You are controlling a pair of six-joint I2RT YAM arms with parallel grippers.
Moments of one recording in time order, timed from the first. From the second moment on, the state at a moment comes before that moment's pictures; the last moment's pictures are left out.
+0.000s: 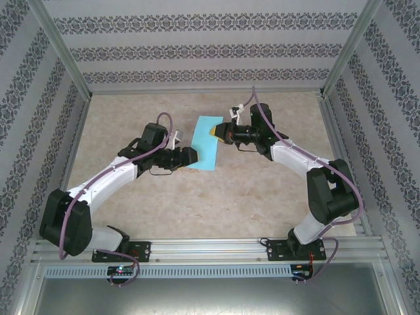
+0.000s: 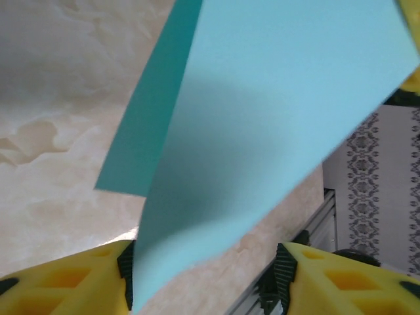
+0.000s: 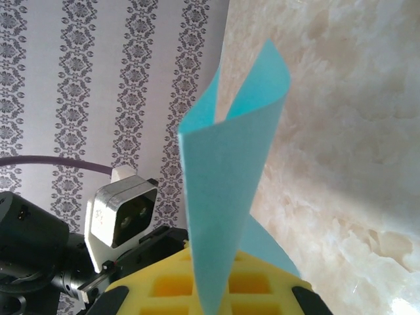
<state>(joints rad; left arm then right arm) -0.41 1.36 0.93 -0.36 0.61 -0.69 0.37 1.63 1.04 0.16 -0.88 0.99</state>
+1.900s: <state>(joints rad) -0.43 1.72 0.98 -0.36 0.66 -0.71 0.36 1.91 1.06 -0.05 -0.77 0.69</state>
